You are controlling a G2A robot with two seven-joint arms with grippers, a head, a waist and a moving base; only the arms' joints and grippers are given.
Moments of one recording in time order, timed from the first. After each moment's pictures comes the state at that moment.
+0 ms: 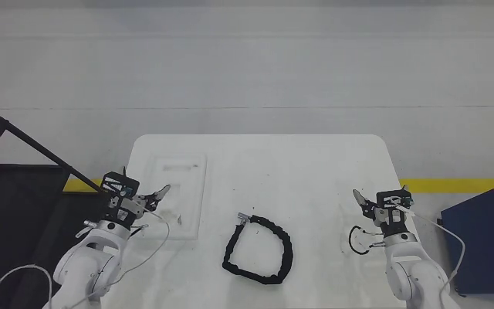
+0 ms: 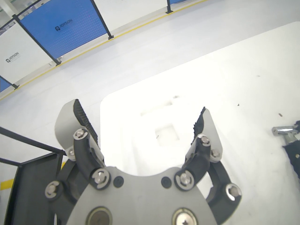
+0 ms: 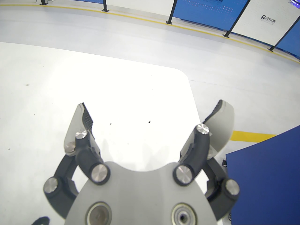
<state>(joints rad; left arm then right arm) 1.79 -1.13 -1.73 -2.04 1.42 -0.24 -0.18 -1.73 -1.15 1.60 -1.80 -1.33 0.00 0.00</state>
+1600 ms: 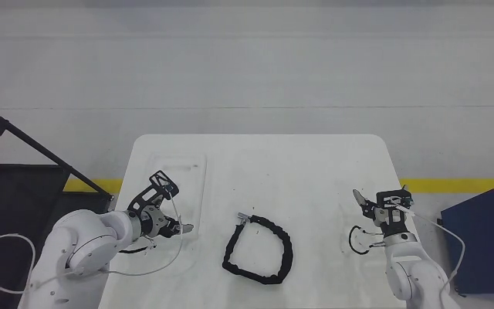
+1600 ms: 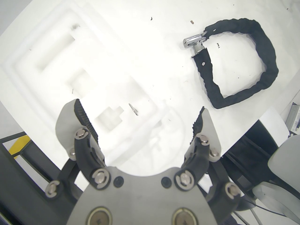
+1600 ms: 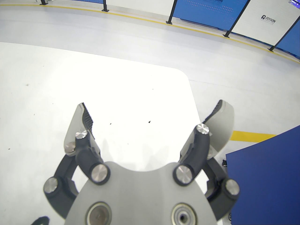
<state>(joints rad) 1.58 -1.07 -1.66 -2.11 0.84 -0.49 -1.23 -1.73 -1.15 1.60 -1.80 -1.33 0.00 0.00</state>
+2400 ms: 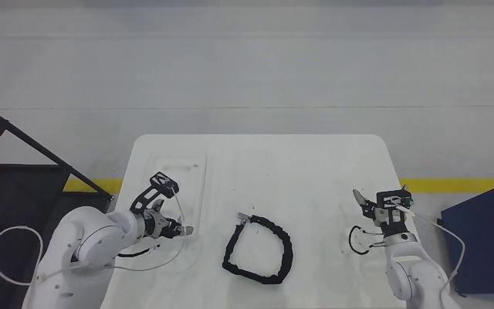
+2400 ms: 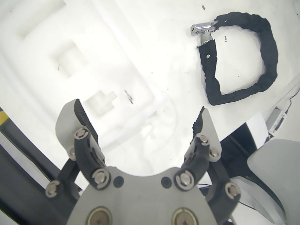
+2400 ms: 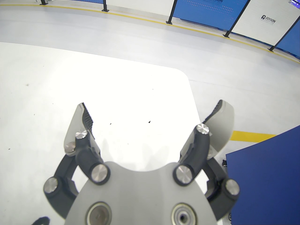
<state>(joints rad) 1.51 -1.07 -1.60 -2.09 0.80 -0.26 -1.41 -1.73 -1.15 1.60 -1.80 -1.33 0.00 0.00</state>
